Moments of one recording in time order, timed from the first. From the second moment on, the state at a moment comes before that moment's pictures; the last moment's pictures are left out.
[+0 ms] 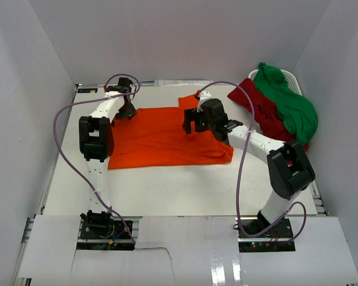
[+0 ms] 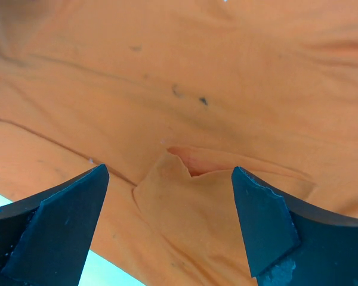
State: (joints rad) left arm -0.12 2.33 2.00 -0.92 -0.45 -0.62; right arm 0.60 1.73 1.18 0.00 -0.04 0.21
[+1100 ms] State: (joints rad) left arm -0.20 2.04 1.84 -0.94 -0.56 -0.63; right arm 0.40 1.98 1.55 -0.34 0.03 0.06
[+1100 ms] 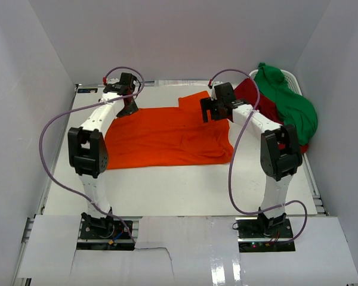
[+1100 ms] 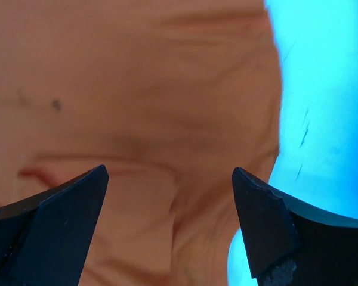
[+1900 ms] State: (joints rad) left arm -0.28 1.65 1.16 -0.87 -0.37 -0.74; right arm 0.52 1.71 1.15 -0.53 -0.09 0.13
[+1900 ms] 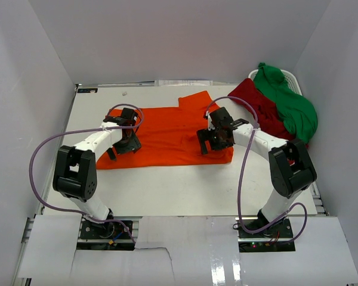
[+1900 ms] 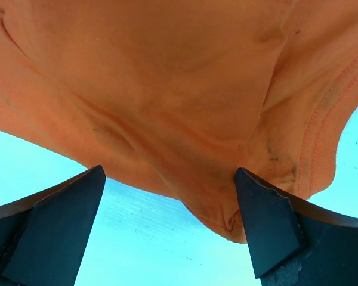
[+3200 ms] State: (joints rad) left arm -0.38 1.64 0.98 -0.80 -0.38 -0.86; right arm 0.52 1.66 0.94 -0.42 0.11 0.26
